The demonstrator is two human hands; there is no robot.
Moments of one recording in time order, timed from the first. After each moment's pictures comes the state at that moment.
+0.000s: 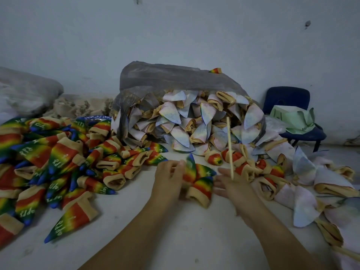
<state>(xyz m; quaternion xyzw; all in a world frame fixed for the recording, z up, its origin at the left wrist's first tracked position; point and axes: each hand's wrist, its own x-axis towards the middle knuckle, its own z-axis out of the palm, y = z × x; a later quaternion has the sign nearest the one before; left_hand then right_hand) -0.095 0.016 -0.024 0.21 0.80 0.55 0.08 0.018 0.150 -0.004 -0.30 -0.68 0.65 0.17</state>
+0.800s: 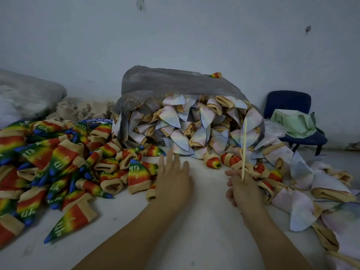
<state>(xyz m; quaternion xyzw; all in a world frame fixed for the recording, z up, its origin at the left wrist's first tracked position) -0.091 0.034 -0.010 0.35 0.93 0.04 -0.11 0.017 0.169 -0.016 -0.35 -0.67 0.58 0.30</state>
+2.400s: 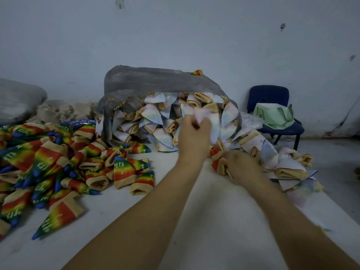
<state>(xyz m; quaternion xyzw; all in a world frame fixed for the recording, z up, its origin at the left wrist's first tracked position) -0.033 0.105 0.077 0.27 0.65 0.71 -0.02 0.051 0.206 0.034 -0.30 -0.93 0.13 0.18</state>
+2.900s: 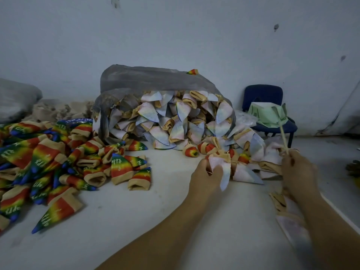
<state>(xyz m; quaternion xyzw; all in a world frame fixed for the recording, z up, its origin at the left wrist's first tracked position) 0.015 0.100 -0.011 0.28 0.74 0.58 0.17 0.143 0.299 0.000 -0.46 -0.79 0.14 0.36</state>
